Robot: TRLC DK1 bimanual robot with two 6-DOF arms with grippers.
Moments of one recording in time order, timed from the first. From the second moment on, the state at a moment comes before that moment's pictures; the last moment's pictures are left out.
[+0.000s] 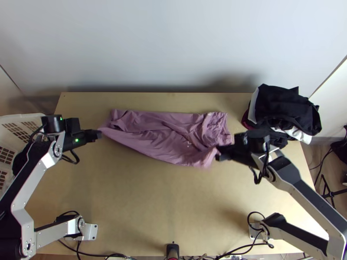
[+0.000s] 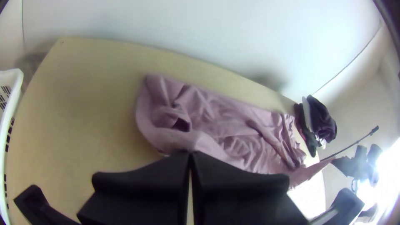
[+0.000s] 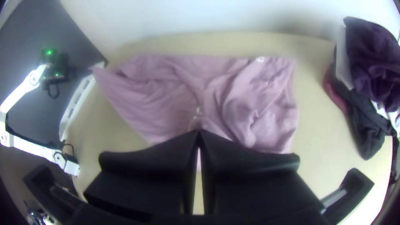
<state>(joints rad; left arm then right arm) 0.13 1.29 0.93 -0.39 0.45 -0.13 0.45 1.10 0.83 -0.39 -0.21 0.30</state>
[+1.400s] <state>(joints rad) 0.08 2.09 1.57 -0.38 0.26 -0.43 0.21 1.77 1.10 0.03 -0.13 0.29</state>
